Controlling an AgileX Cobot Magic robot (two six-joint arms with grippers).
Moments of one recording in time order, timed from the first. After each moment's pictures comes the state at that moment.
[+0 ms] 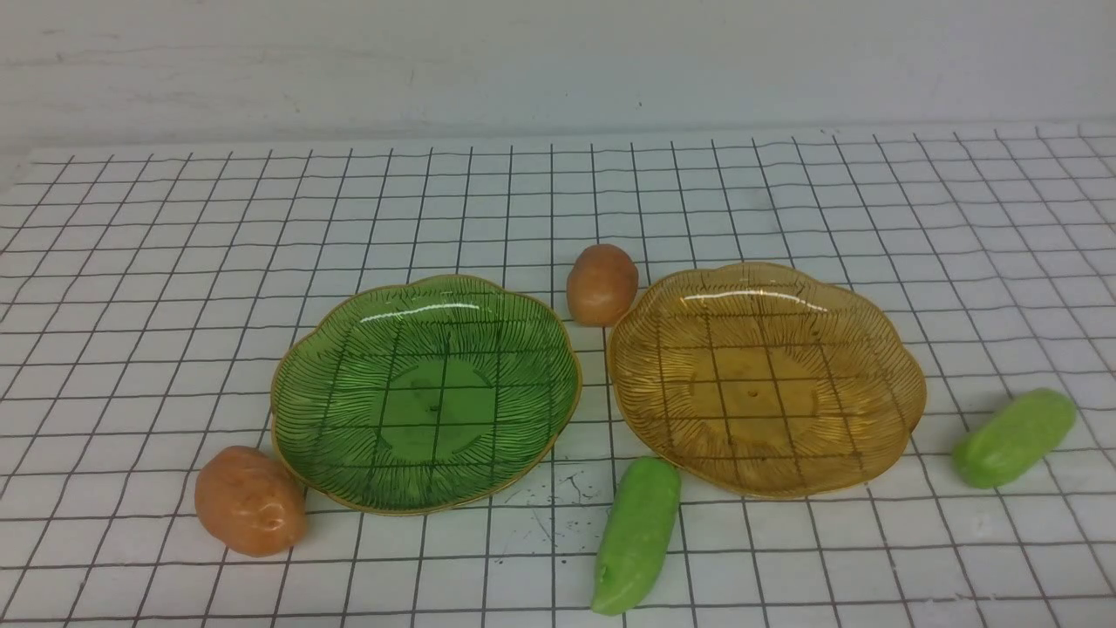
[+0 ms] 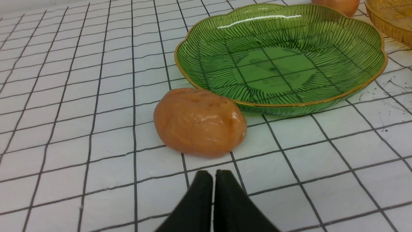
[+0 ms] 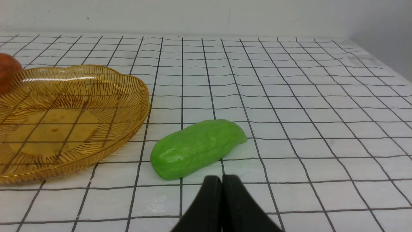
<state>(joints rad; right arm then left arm) -0.10 -0.01 0.03 -0.04 0.36 -0.01 -0.11 -0.01 0.03 -0.12 0.38 0.21</state>
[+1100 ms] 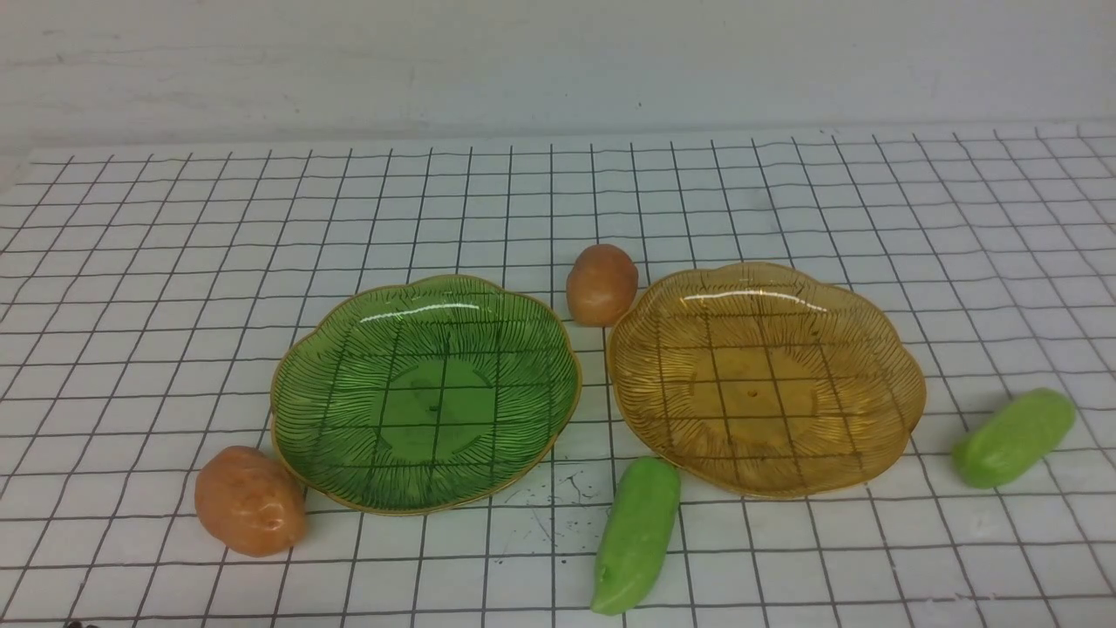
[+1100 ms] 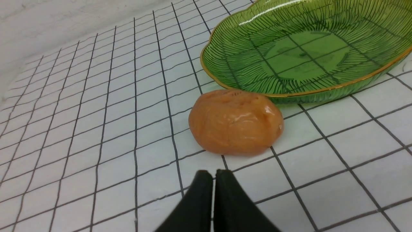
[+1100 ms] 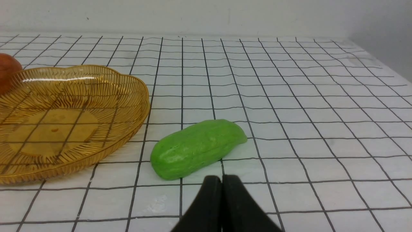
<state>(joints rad) -0.10 -0.01 0.03 -0.04 0.36 -0.01 -0.11 -0.01 0.03 0.07 0.37 0.26</state>
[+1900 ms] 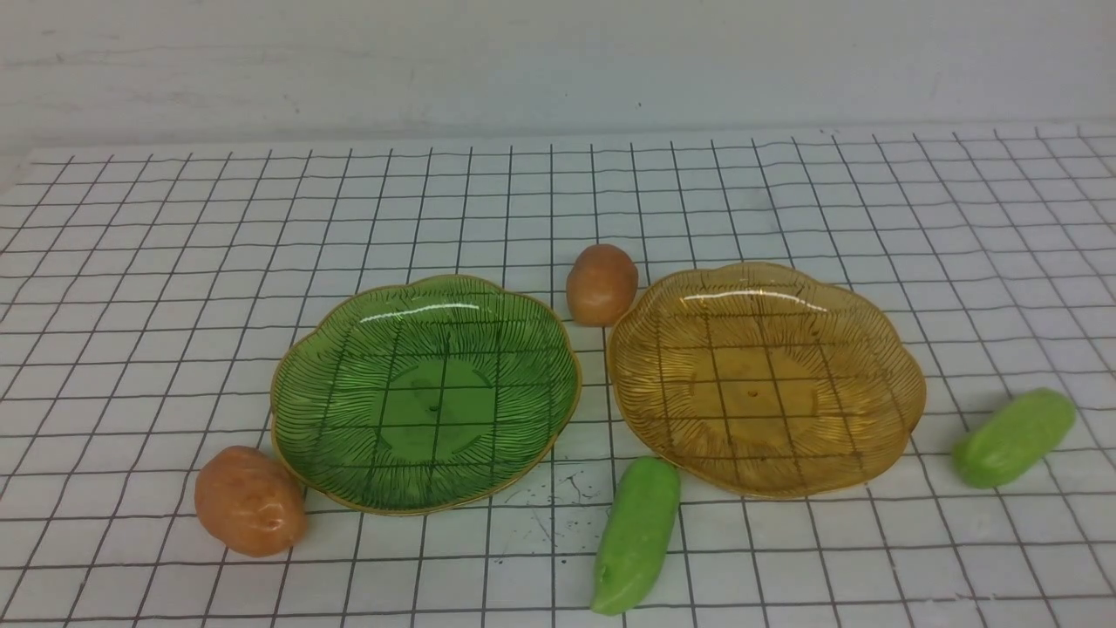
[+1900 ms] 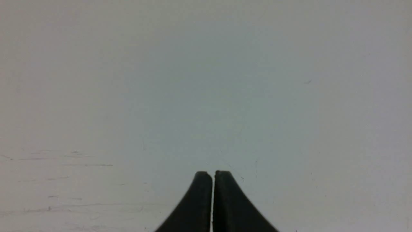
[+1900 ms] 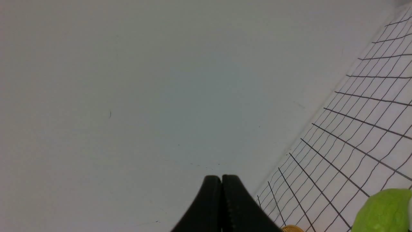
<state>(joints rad) -0.10 -0.01 0.03 0.70 -0.04 0.28 -0.11 -0.01 0.03 0.00 -0.38 -0.05</state>
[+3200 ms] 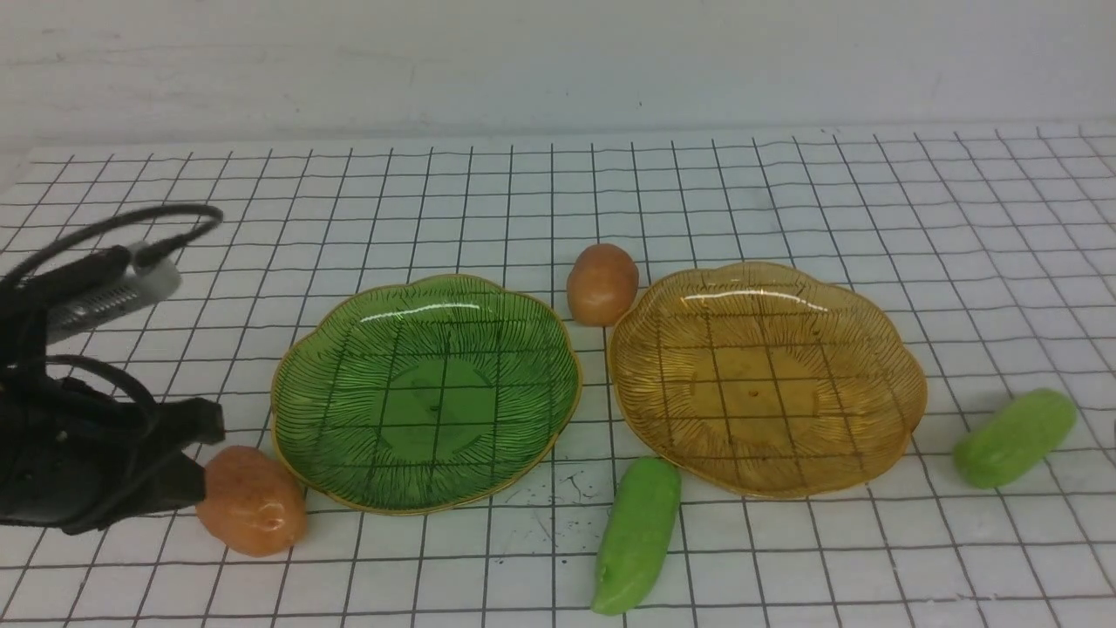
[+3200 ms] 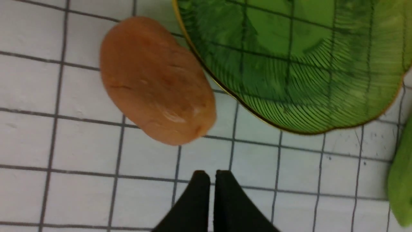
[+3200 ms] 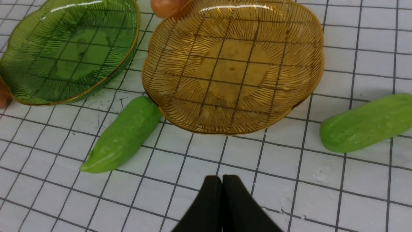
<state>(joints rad) -0.10 0.74 -0.77 0.54 1.04 -0.47 0.09 1.18 -0.76 -0.39 0.79 0.04</state>
